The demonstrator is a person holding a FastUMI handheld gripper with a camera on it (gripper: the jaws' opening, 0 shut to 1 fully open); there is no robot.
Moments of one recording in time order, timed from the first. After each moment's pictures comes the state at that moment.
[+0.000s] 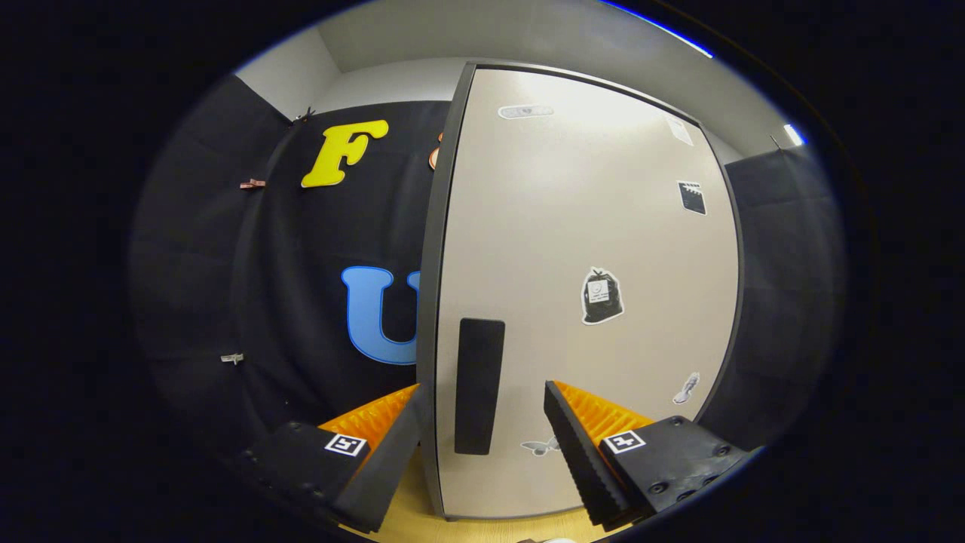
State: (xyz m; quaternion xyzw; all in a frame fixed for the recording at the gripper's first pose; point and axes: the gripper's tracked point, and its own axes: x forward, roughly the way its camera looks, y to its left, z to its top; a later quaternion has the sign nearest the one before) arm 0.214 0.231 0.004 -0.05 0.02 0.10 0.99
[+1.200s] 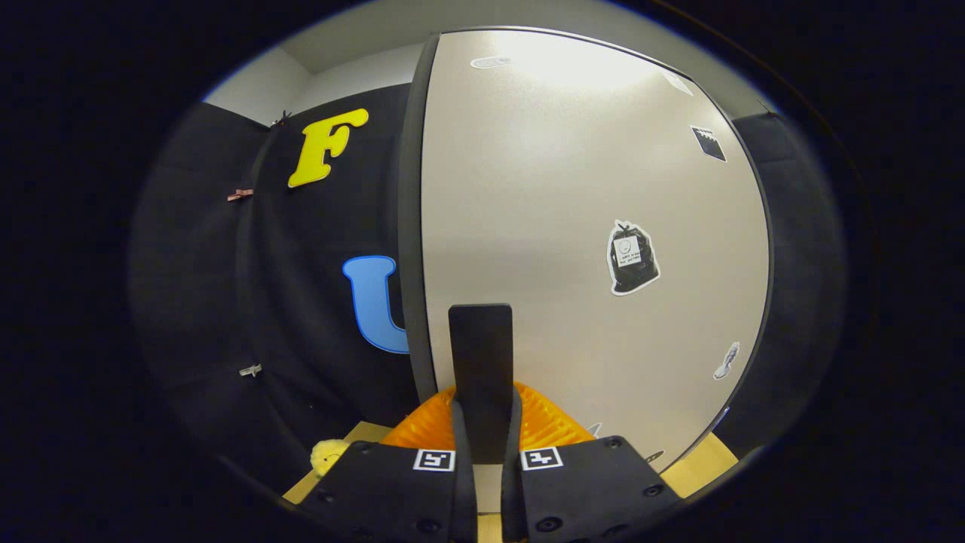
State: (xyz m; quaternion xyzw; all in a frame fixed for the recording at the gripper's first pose) arm 0.231 0.240 -0.015 0.00 0.08 0.13 0.99
